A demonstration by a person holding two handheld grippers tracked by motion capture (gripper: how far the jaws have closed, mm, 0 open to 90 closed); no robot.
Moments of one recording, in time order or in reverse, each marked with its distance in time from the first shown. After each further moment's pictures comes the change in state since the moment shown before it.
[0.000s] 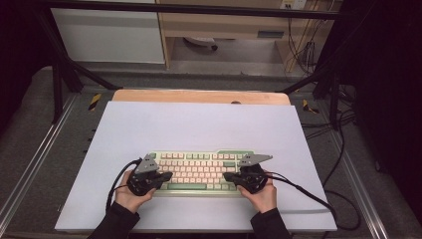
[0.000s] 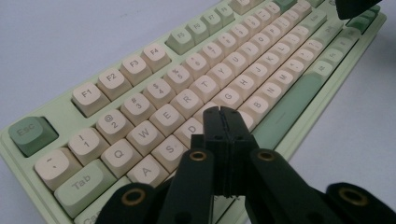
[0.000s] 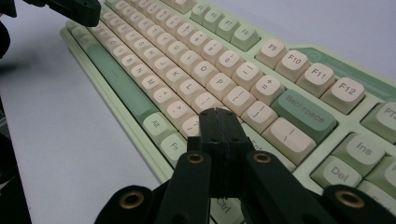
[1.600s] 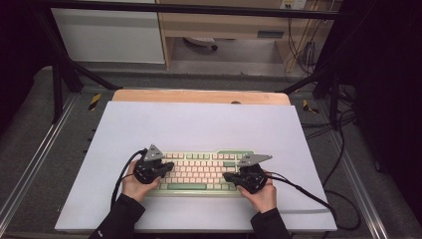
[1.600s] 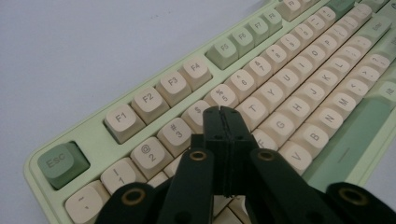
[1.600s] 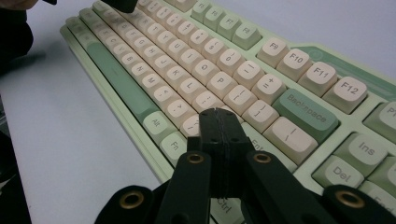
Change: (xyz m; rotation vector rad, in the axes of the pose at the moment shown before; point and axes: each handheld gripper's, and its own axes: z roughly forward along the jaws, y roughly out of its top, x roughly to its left) left arm 0.018 0.015 0.026 0.035 0.074 -0.025; right arm 0.000 0.000 0.001 0.008 0.002 -0.001
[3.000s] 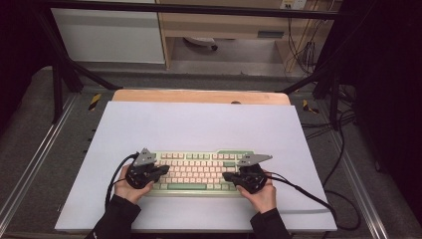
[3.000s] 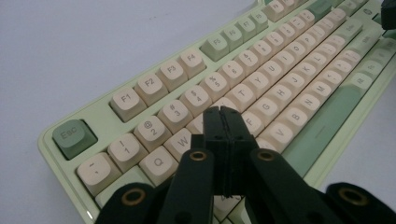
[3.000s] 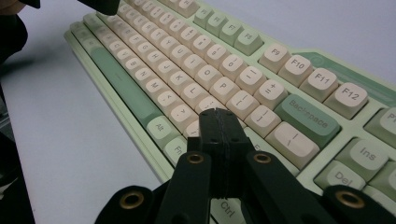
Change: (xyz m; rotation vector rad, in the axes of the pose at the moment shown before) left arm 0.002 -0.013 -0.022 -0.041 -0.031 -0.006; right arm 0.002 0.002 -0.001 -0.014 0.004 -0.003
